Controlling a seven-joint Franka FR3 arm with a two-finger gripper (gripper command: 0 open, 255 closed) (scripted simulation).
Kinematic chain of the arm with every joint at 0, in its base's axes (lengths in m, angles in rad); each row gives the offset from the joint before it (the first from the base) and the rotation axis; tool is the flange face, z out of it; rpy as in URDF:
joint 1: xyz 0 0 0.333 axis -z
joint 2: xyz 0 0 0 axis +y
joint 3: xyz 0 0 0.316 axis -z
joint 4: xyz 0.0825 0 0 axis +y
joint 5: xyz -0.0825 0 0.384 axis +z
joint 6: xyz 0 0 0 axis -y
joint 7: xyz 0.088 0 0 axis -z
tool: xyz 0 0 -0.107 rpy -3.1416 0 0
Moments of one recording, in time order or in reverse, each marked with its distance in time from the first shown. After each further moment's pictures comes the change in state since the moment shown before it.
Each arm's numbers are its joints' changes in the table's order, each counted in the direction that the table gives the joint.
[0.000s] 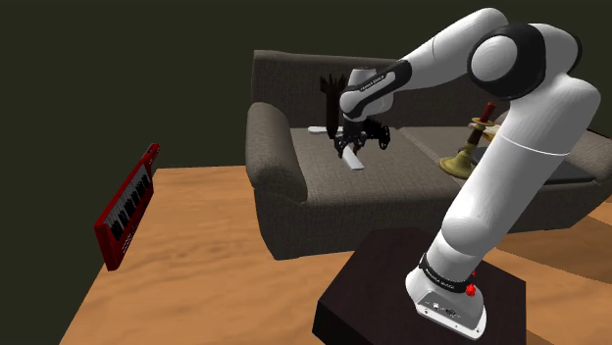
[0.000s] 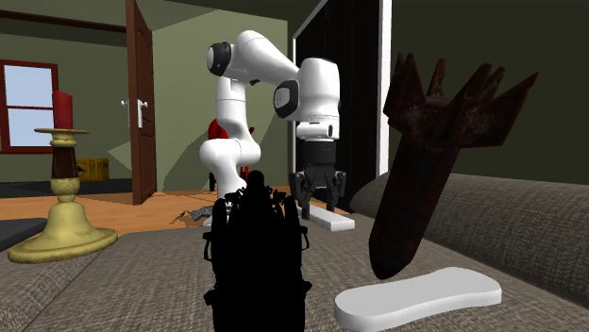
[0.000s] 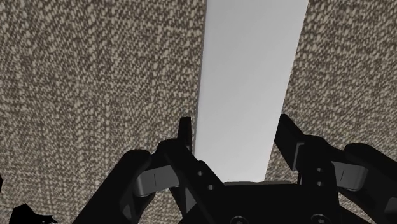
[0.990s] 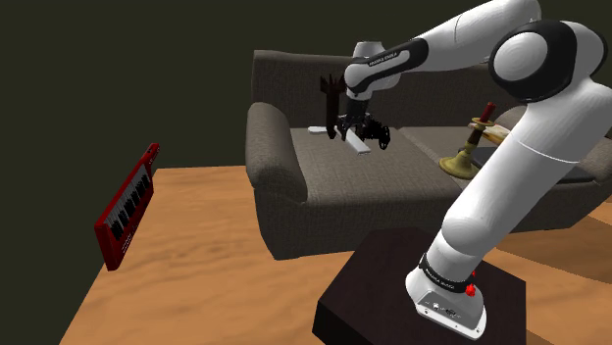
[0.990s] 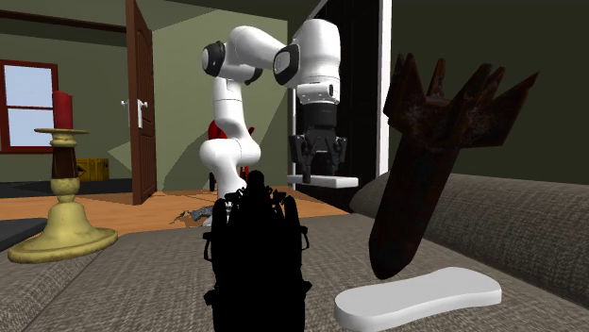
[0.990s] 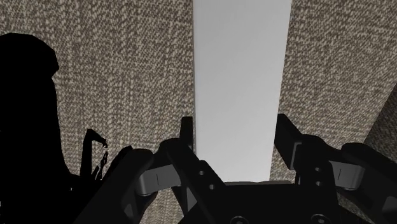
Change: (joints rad) arm -0.003 -0.098 -0.009 -0.110 -0.027 -0.205 0.021
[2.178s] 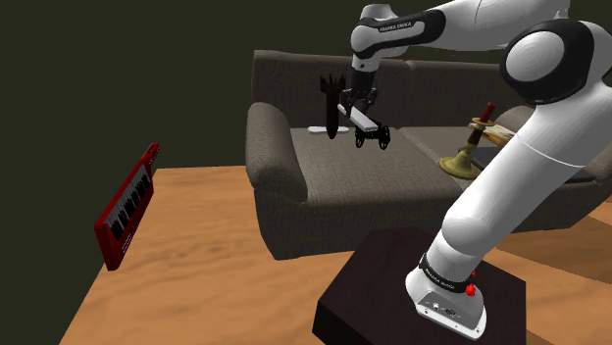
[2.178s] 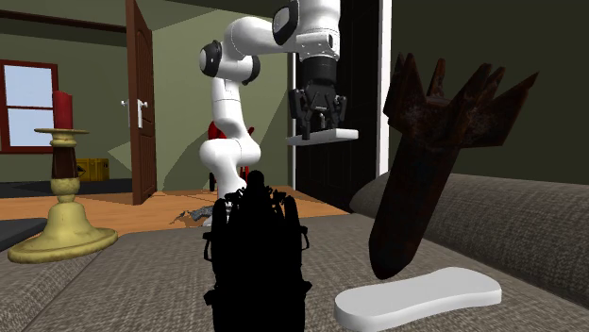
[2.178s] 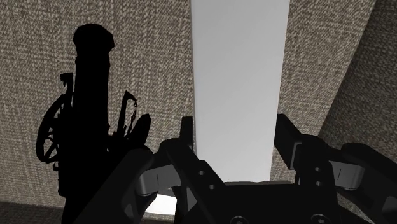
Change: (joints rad) arm -0.002 -0.049 -0.008 -0.193 -0.007 -0.241 0.000
